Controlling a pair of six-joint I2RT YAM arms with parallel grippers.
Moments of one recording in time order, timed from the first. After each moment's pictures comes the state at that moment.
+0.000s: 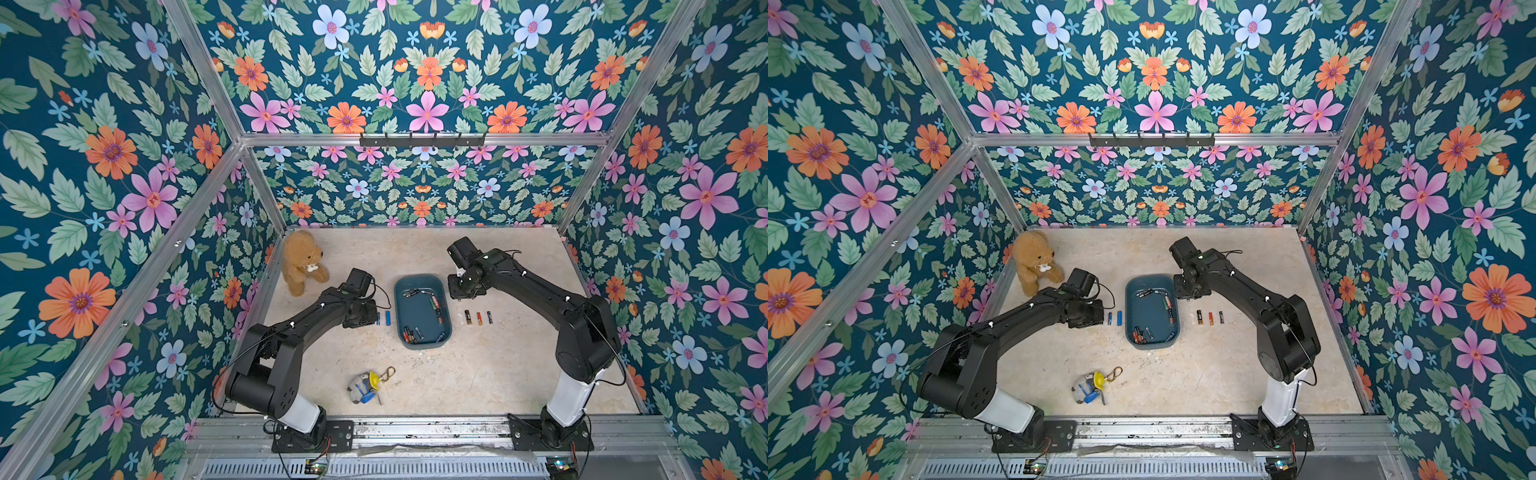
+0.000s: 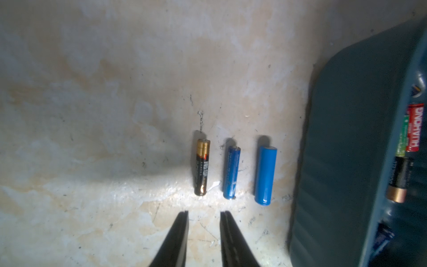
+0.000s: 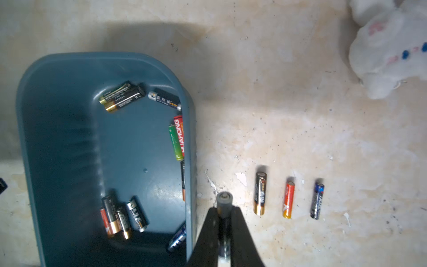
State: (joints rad) left arm -0.41 1.54 0.92 -0.57 0.04 -0.52; right arm 0.59 1.80 1.48 -0.90 0.06 0.44
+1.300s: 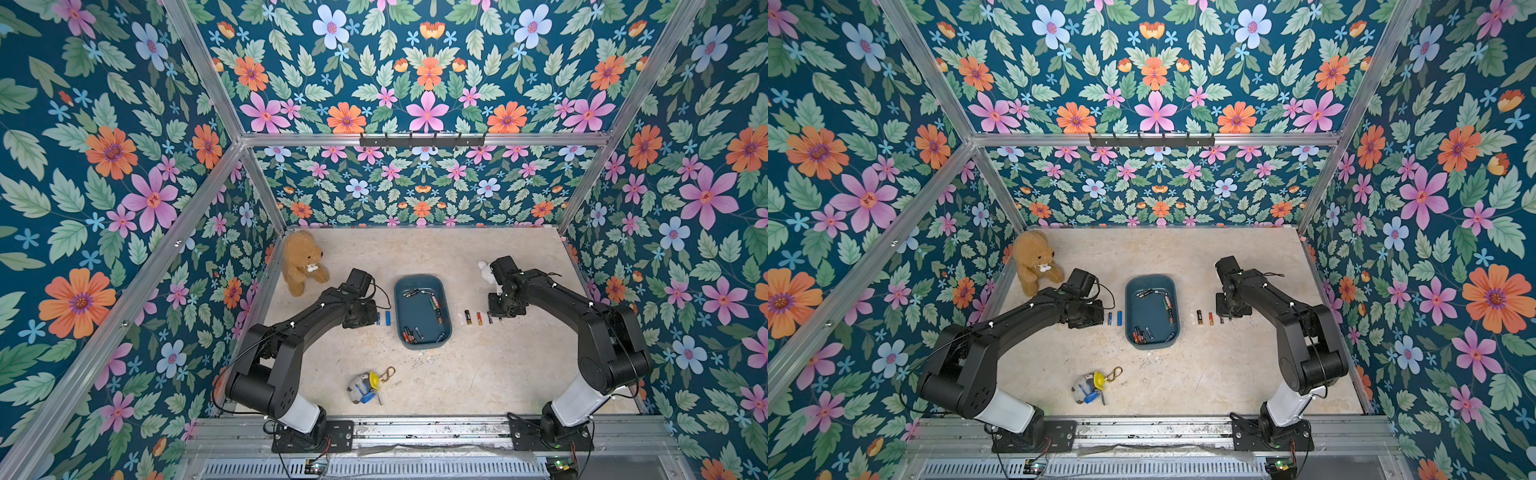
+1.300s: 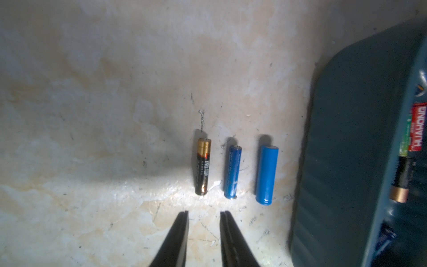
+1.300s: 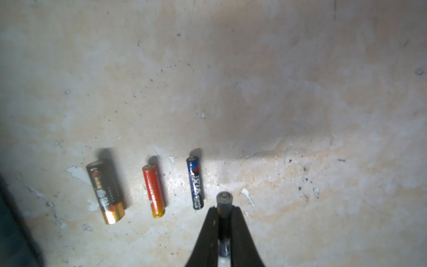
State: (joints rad) left arm -0.41 1.54 0.92 -0.57 0.04 -0.52; right arm 0.31 1.67 1.10 -0.77 0.10 0.32
